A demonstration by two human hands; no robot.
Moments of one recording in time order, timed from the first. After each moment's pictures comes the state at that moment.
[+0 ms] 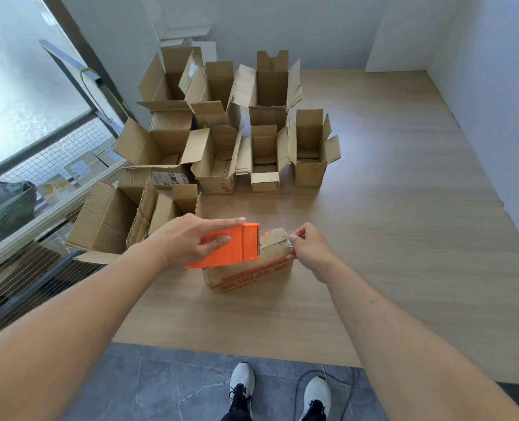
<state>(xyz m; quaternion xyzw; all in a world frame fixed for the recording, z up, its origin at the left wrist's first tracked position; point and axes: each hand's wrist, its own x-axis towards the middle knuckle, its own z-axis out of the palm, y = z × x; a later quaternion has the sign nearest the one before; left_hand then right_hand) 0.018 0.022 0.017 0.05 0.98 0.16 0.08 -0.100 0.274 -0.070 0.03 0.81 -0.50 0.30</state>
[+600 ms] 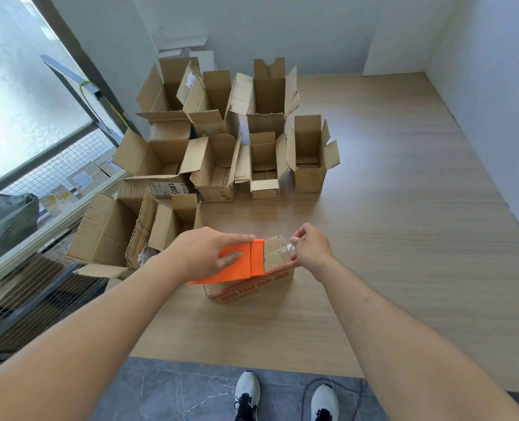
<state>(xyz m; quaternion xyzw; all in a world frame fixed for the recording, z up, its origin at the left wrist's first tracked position) 0.001 0.056 0.021 0.00 0.99 0.05 0.15 -0.117 0.266 -0.073 0.05 0.83 -0.48 0.28</state>
